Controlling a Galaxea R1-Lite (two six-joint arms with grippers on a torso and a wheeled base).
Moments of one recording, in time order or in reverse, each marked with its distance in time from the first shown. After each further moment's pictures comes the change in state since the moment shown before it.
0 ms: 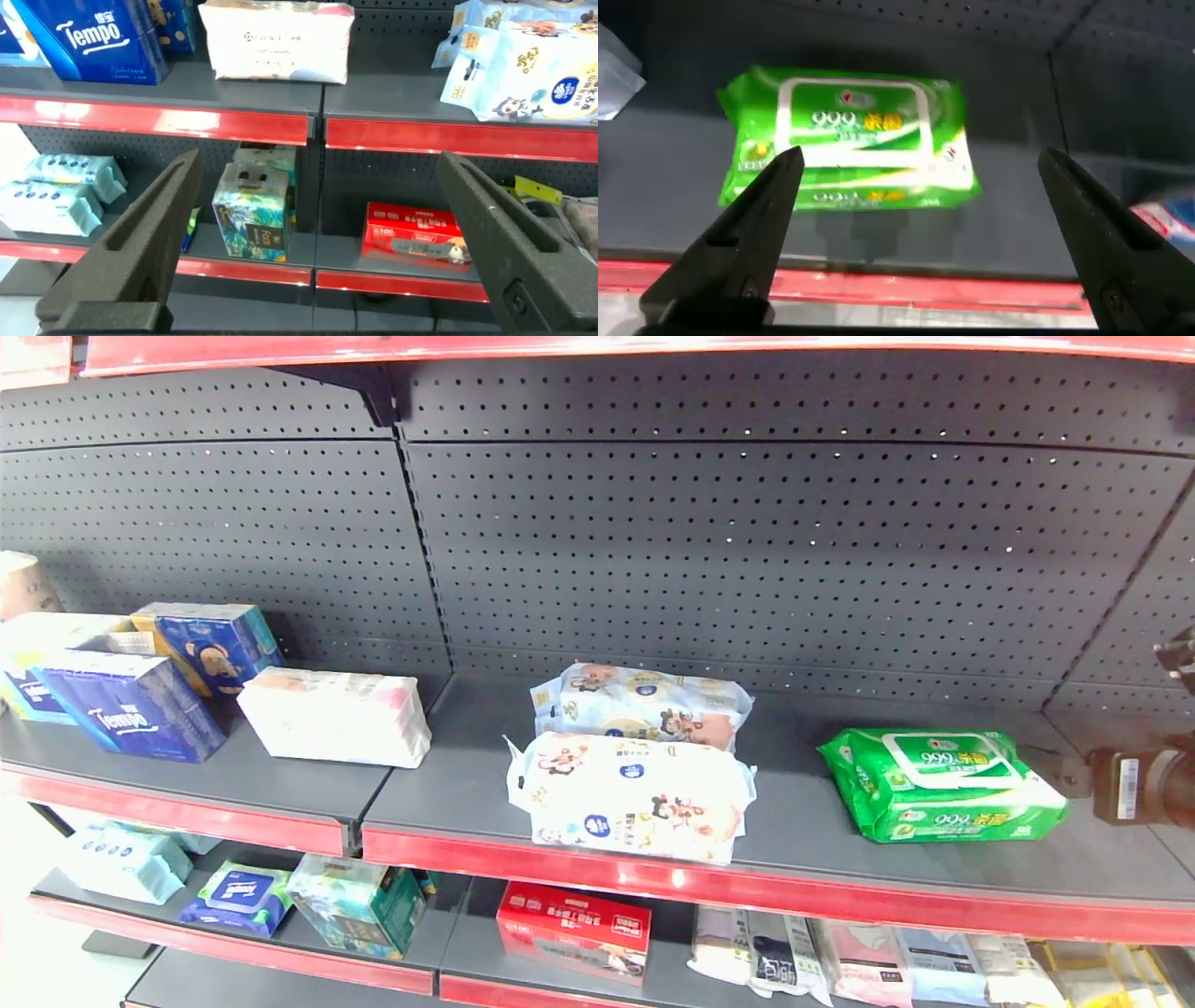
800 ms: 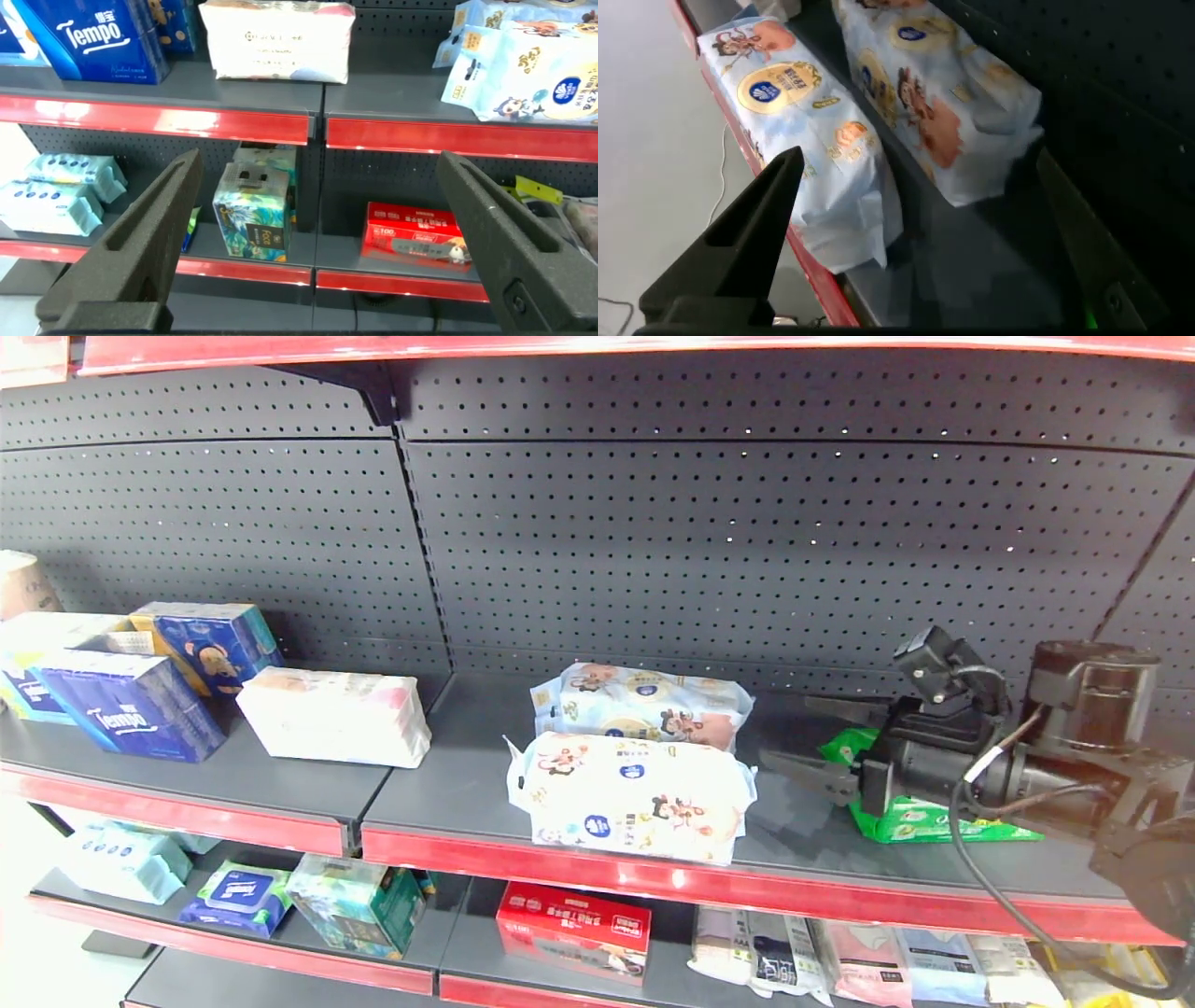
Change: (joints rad) left arm 0.000 0.000 0.000 0.000 0.000 0.000; right arm 0.254 0.461 -0.013 -0.585 0.713 -0.051
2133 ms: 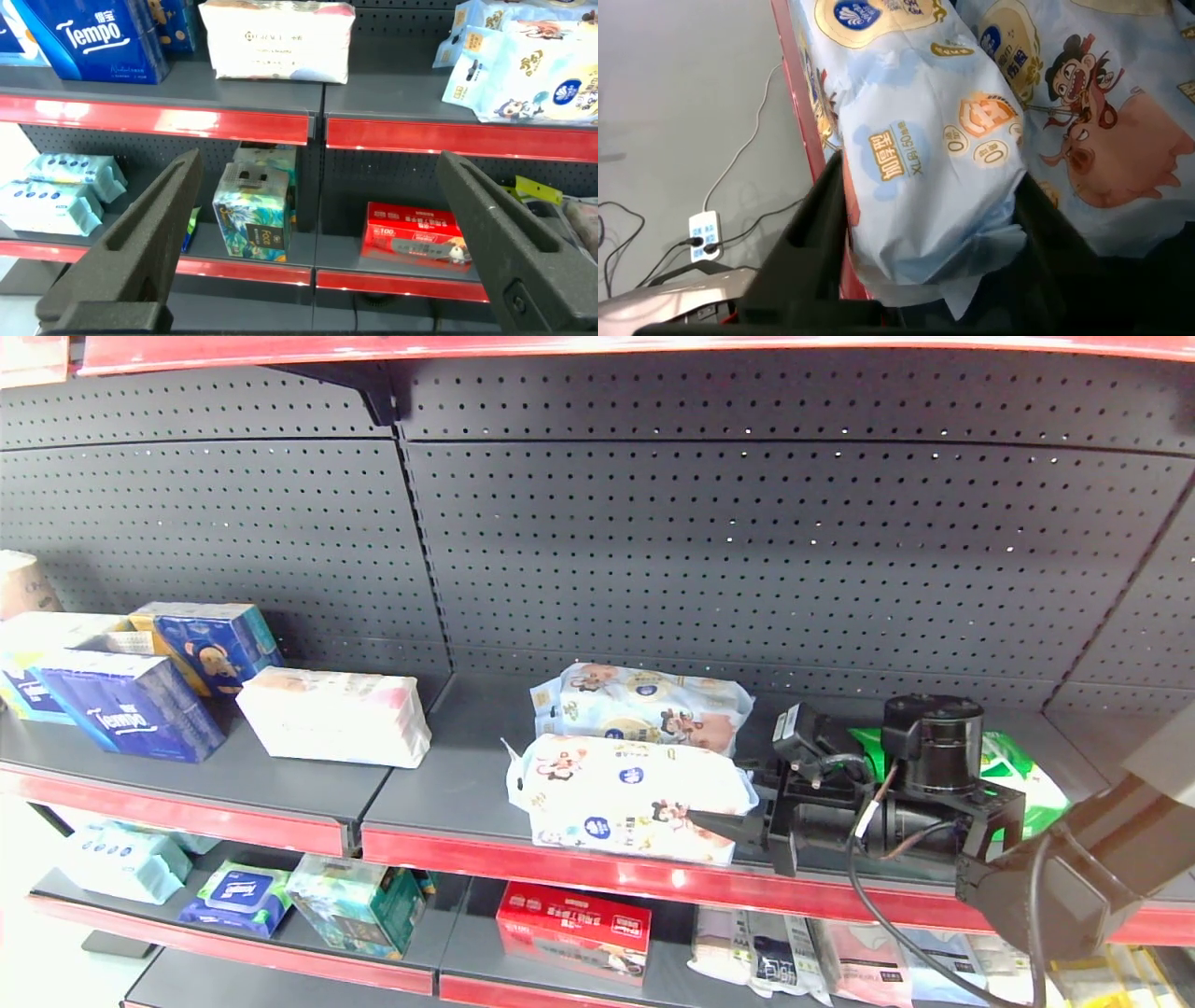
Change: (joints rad) left arm 0.000 0.000 0.000 0.000 0.000 0.000; right arm 0.160 0.275 -0.017 -0.166 0.081 -0.193
